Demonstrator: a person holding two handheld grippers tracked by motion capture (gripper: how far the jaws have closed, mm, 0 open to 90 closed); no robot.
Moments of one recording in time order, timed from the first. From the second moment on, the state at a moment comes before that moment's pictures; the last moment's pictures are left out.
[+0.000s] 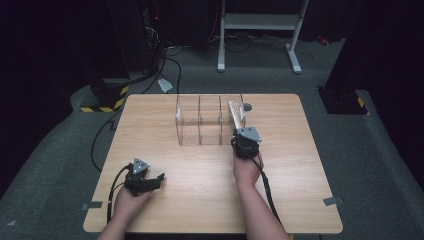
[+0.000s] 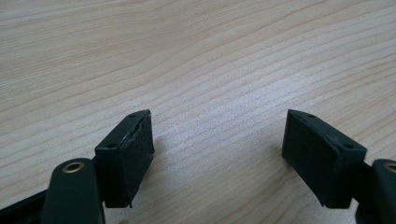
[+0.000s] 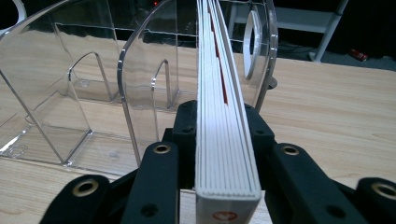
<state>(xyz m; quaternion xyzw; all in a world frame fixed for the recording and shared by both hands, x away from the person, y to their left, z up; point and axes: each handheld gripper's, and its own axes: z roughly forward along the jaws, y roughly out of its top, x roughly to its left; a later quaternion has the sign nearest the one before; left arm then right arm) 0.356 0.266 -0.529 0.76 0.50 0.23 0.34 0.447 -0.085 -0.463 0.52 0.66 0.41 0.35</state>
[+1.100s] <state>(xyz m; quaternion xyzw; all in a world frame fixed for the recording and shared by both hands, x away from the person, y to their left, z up) 0.356 0.266 -0.529 0.76 0.50 0.23 0.34 0.397 -0.113 -0.474 0.51 0.68 0.45 0.27</state>
